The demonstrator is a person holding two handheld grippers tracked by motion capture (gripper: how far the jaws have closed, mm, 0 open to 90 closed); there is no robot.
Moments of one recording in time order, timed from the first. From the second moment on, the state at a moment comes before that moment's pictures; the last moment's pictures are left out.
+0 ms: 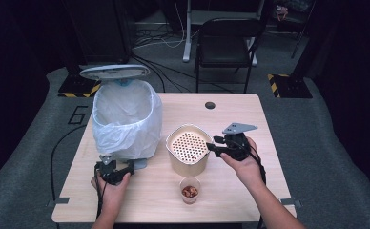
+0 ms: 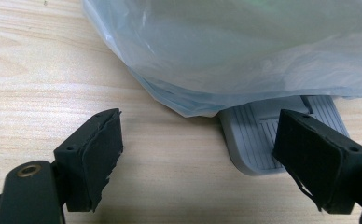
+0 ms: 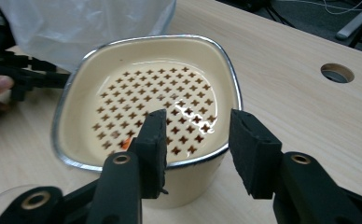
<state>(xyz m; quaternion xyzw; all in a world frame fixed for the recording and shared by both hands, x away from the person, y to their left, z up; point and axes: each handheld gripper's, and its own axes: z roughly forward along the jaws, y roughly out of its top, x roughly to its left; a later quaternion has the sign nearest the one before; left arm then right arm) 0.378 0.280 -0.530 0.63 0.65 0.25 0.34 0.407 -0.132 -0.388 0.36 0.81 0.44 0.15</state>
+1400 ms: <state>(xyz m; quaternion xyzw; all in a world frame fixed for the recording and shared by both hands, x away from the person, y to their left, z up) 0.378 0.281 -0.530 0.63 0.65 0.25 0.34 0.332 -0.094 -0.441 0.24 0.86 0.45 0.07</state>
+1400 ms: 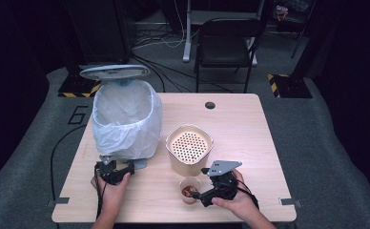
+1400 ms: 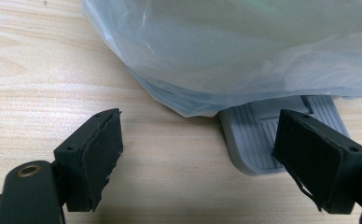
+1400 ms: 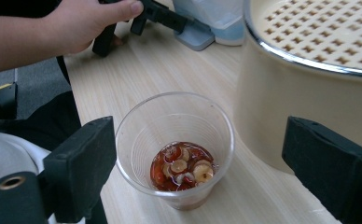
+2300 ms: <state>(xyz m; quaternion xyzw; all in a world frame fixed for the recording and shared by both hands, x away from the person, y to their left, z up) 0.378 0.281 -0.530 0.63 0.65 0.25 0.35 0.333 -0.060 -0.475 0.19 0.89 0.40 0.07</state>
